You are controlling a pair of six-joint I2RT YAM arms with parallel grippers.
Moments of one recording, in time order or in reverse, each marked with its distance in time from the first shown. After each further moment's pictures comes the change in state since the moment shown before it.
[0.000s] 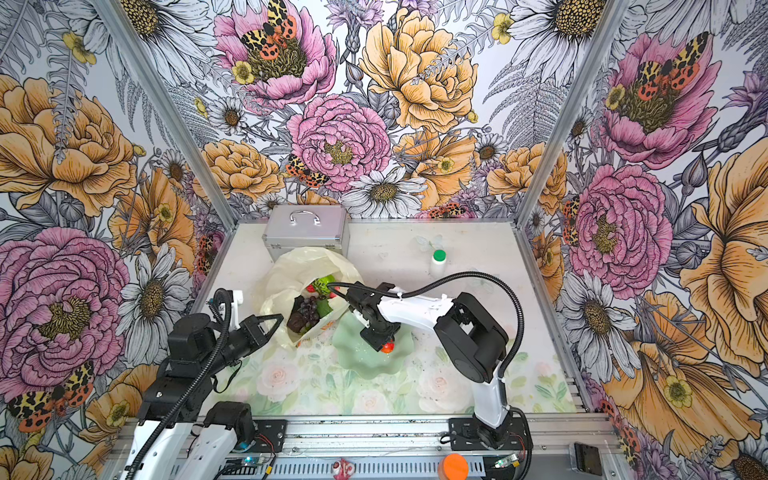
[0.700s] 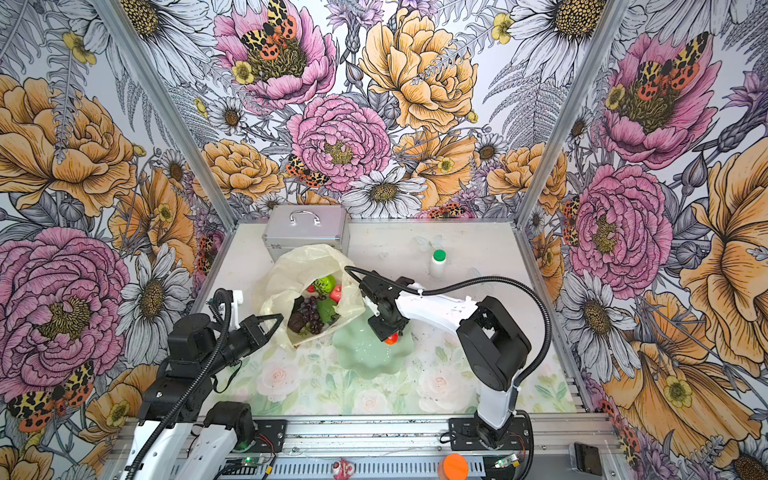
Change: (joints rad) left arm 0.000 -0.001 -0.001 0.003 0.000 0.000; right arm -0.092 -0.150 -0.085 0.077 -0.039 0.098
